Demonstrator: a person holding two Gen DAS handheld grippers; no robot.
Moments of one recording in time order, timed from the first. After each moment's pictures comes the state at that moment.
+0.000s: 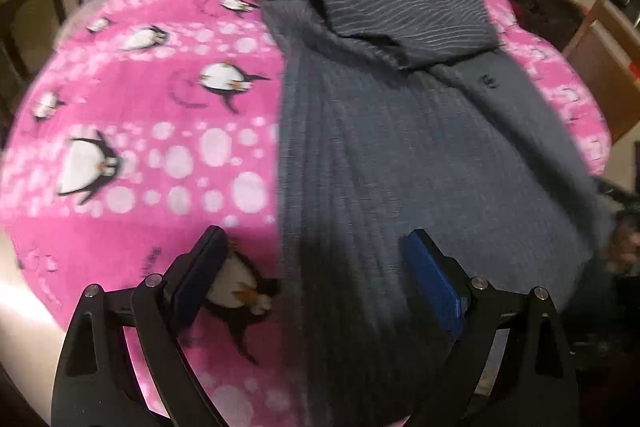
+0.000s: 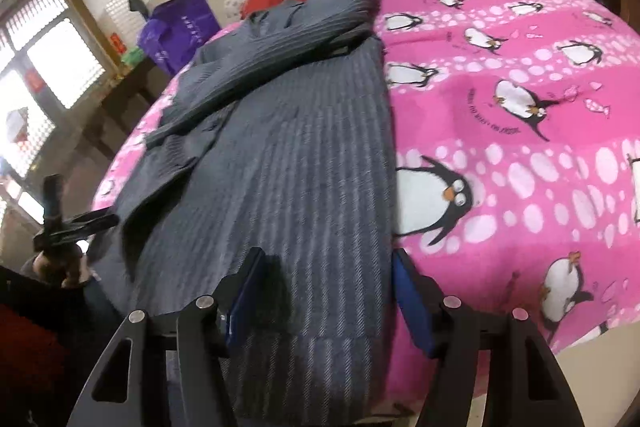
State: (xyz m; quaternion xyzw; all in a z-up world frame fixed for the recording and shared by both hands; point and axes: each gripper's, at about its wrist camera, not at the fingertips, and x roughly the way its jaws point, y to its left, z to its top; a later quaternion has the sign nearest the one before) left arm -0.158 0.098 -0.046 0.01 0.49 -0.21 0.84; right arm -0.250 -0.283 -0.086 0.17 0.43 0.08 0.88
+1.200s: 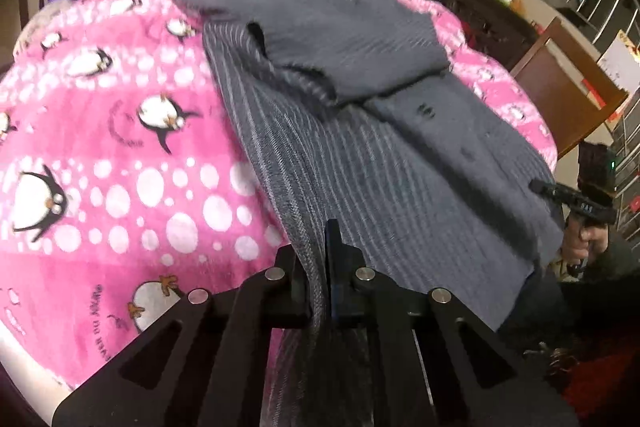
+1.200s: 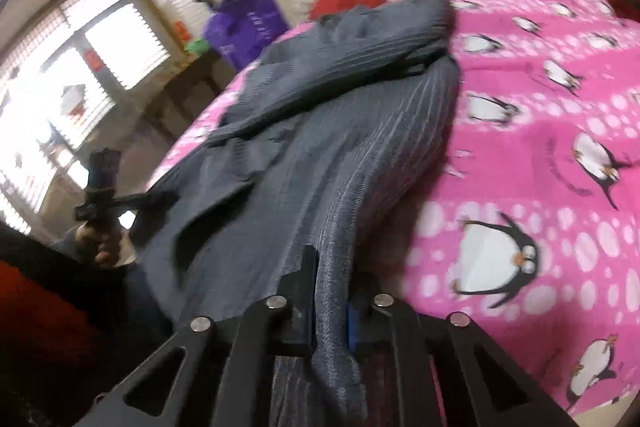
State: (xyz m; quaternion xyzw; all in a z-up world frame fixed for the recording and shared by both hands) left arm -0.145 0.095 -0.027 -0.04 0.46 -0.28 0.84; right arm -0.228 -0.273 -0.069 0.16 0.40 0.20 0.88
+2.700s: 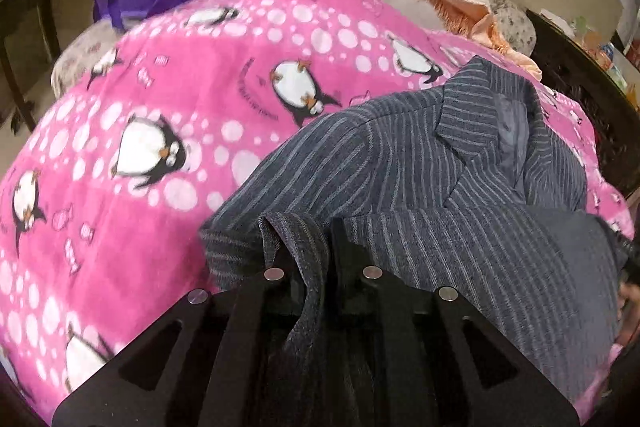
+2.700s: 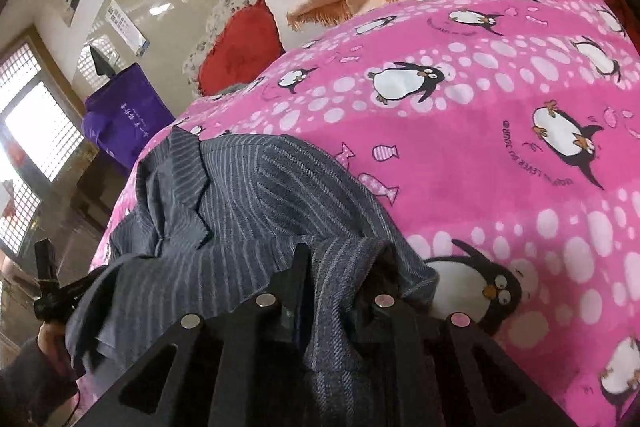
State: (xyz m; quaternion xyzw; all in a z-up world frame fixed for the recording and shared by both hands) left arm 0.125 0.095 -0.049 -0.05 0.43 -0.10 0.89; right arm 0.070 -0.363 -0.092 0.22 0.37 0.04 0.90
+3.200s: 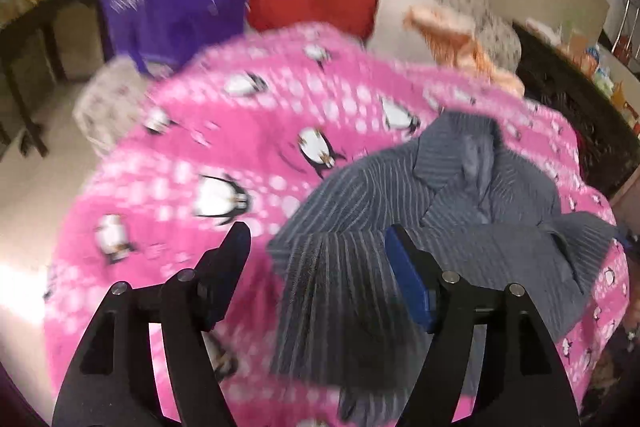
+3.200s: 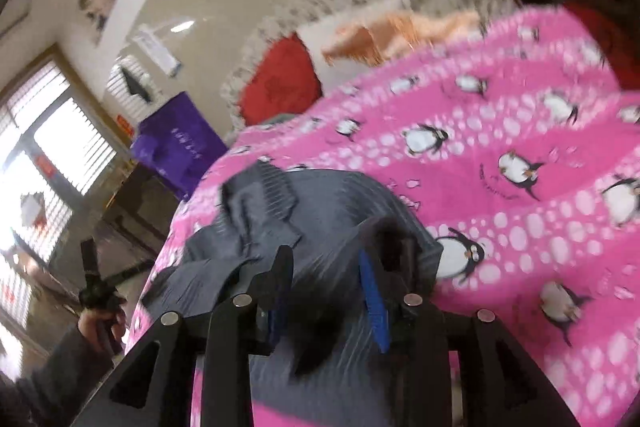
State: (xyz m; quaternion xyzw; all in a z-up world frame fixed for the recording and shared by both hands) left arm 0.065 0.141 0.048 -0.04 0.40 -0.11 0.91; right arm -0.025 -0.356 0.017 0.24 0.34 0.08 0.91
